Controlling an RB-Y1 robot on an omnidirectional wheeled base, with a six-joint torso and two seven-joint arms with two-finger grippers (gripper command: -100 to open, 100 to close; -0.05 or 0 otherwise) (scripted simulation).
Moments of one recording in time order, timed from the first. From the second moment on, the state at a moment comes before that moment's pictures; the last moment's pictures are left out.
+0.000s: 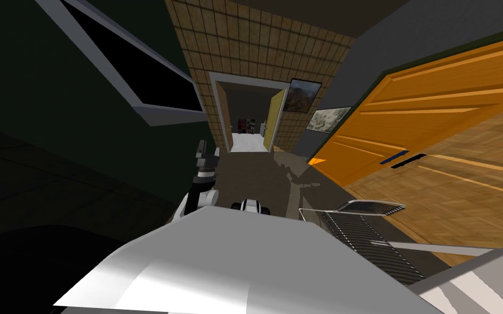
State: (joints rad) left arm 0.45 0.01 -0.02 -2.34 -0.06 -0.45 0.17; right arm 1.58 -0.42 -0.83 -1.73 0.97 0.03 0.03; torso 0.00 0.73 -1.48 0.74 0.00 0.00
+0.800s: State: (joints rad) left arm 0.45 0.01 -0.02 -2.34 -0.06 -0.45 0.17; right arm 1.75 -0.46 -0.75 -1.73 0.92 -0.13 -0.03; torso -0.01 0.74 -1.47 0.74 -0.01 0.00
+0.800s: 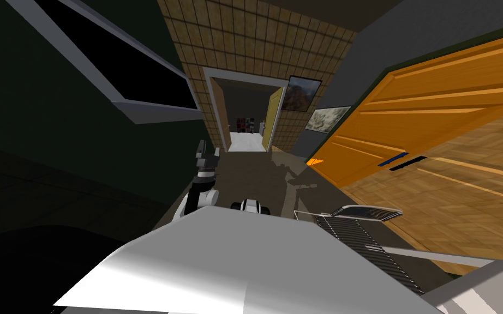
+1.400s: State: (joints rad) left arm 0.45 0.01 -0.02 -2.34 -0.06 -0.45 0.17; right arm 1.83 -0.47 -0.72 -1.72 0.90 -0.23 -0.05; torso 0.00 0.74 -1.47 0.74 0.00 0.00
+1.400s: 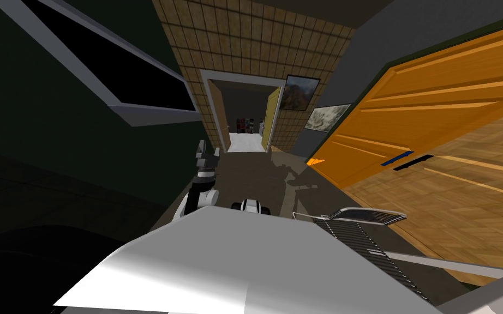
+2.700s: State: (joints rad) left arm 0.45 0.01 -0.02 -2.34 -0.06 -0.45 0.17; right arm 2.03 -0.51 -0.68 -1.84 0.90 -0.38 -0.14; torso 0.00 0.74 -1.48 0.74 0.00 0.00
